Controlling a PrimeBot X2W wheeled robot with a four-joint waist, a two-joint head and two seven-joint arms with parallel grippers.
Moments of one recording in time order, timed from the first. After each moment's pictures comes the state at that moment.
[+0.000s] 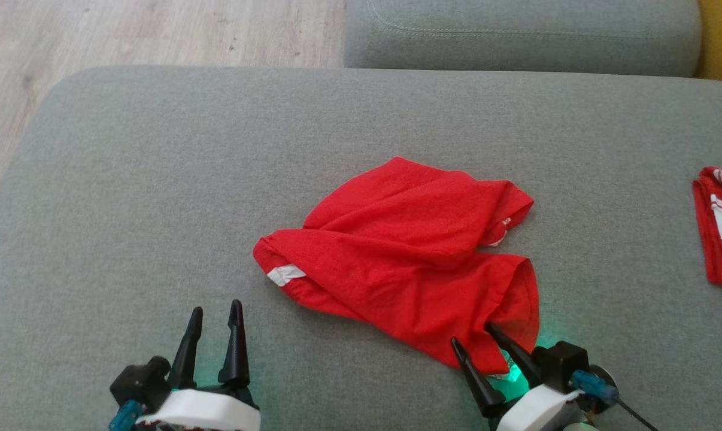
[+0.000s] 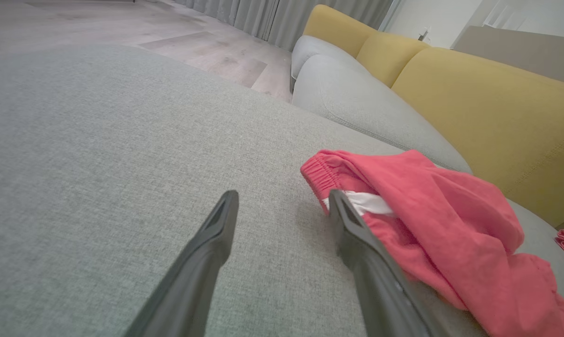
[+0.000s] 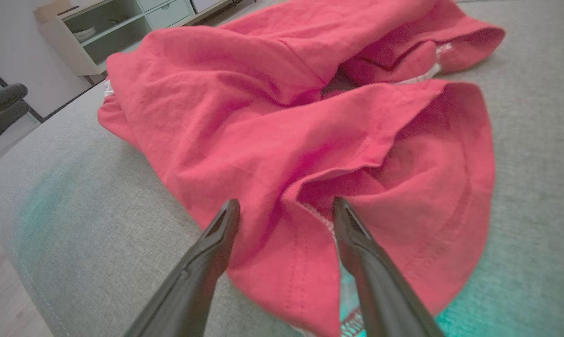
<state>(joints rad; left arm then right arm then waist) -0.04 0.05 -0.20 0.43 -0.48 -0.12 -0.26 -0.09 -0.17 0.55 0.56 0.38 0.12 -0.25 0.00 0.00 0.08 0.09</state>
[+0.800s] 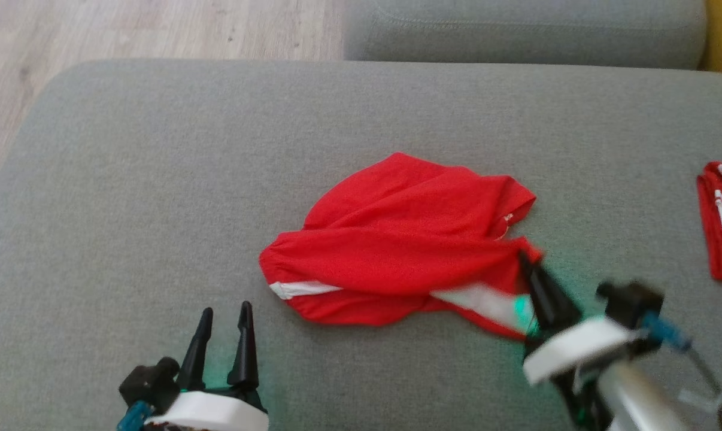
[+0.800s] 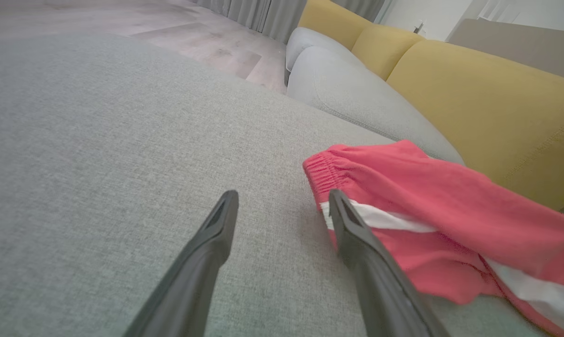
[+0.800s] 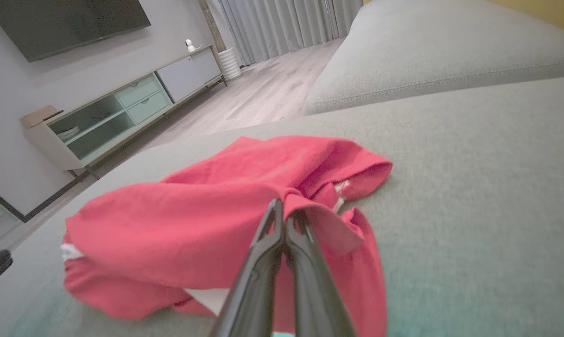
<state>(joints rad) -0.03 0.05 -0.23 0.42 -0.48 -0.12 -0.26 -0.12 -0.19 0.38 0.41 0.49 0.12 -0.24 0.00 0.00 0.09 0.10</state>
